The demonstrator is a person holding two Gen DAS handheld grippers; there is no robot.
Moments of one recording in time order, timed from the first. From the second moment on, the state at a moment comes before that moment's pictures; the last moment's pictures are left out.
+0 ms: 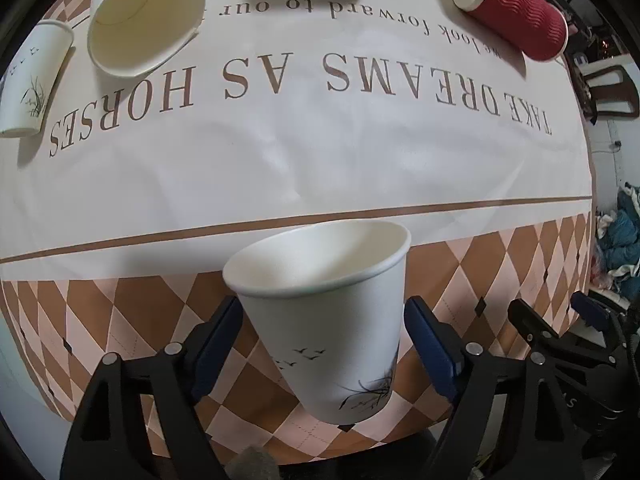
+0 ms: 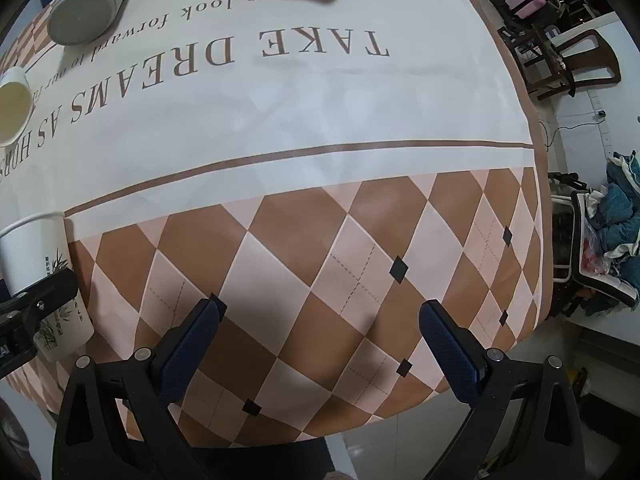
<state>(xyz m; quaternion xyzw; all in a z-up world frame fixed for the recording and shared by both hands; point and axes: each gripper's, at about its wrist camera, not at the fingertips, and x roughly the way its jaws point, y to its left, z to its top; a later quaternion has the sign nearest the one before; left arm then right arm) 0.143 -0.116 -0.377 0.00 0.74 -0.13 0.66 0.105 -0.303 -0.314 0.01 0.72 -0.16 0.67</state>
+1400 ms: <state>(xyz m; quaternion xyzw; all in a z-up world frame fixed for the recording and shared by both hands) 0.067 0.039 -0.381 -0.05 0.70 0.08 0.70 0.009 -0.130 -0.340 -0.90 0.03 0.40 0.16</state>
